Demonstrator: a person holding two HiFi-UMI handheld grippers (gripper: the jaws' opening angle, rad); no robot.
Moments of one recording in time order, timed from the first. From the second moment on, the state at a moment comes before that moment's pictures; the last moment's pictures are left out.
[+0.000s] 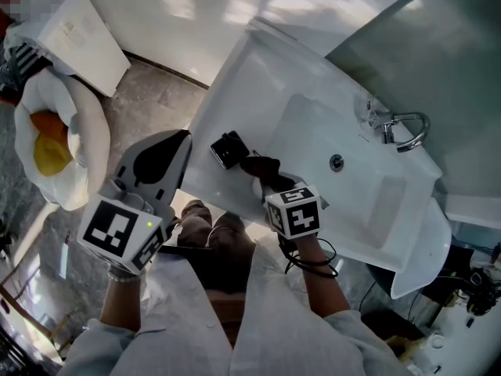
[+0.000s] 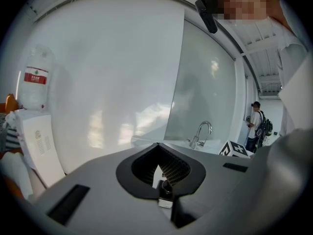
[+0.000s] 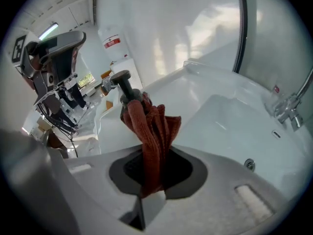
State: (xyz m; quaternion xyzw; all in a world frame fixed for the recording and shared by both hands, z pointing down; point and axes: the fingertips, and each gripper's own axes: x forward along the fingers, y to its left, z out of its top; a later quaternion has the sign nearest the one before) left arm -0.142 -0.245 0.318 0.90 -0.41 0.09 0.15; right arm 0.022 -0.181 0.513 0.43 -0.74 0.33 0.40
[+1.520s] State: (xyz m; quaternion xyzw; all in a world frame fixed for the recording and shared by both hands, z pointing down) left arm -0.123 -0.236 0.310 0.90 -0.41 0.09 0.13; right arm -0.034 -0.203 0.479 0.35 -0.84 0.11 0.41
